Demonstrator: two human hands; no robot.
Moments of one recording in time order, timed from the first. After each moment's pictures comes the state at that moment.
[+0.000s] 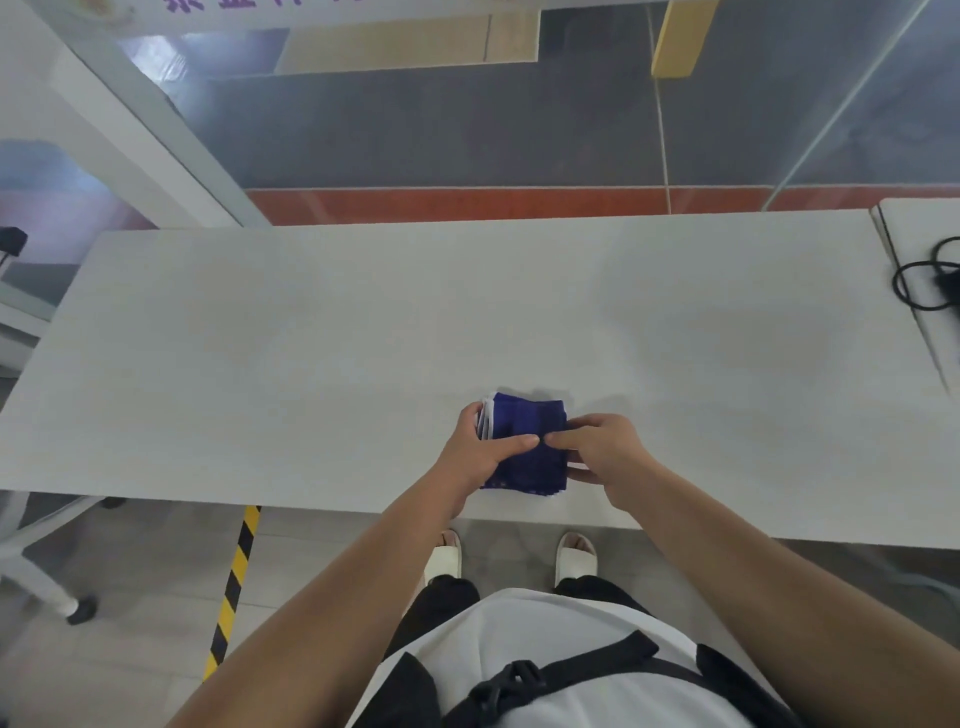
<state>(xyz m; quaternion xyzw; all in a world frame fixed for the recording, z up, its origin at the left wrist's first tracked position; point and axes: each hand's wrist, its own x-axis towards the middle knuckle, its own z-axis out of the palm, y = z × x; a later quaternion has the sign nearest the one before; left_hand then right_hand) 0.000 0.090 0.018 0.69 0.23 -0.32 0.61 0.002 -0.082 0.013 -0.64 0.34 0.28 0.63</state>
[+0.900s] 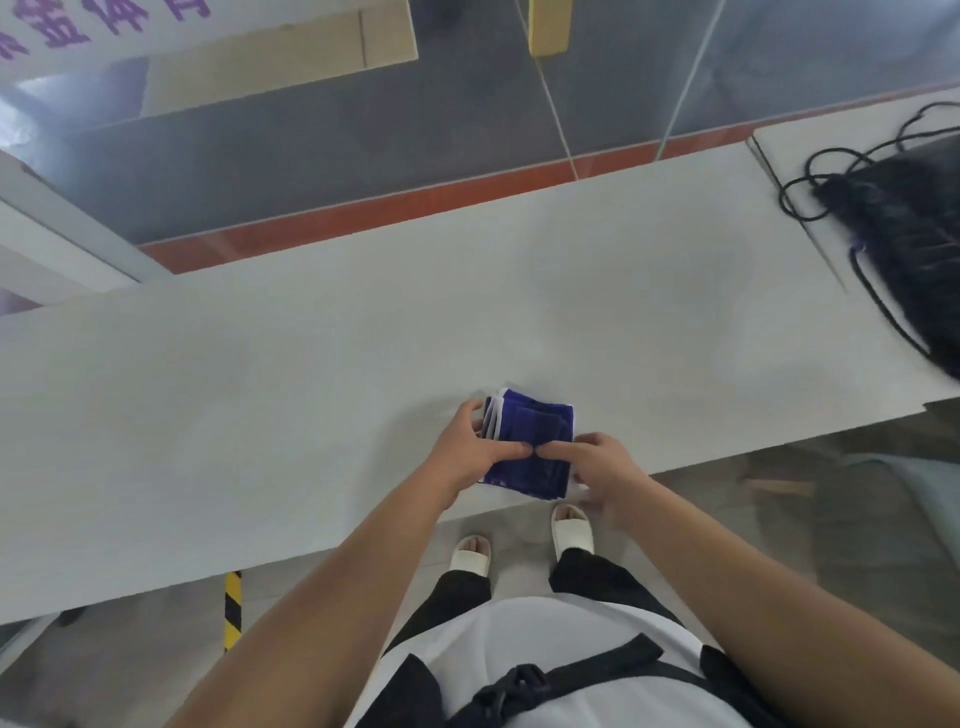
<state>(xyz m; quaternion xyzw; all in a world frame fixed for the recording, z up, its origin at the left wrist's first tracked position) 0.009 0.075 0.002 0.75 0.10 -0.40 0.51 -0.058 -0.089 -0.010 -0.60 0.44 0.25 0.62</state>
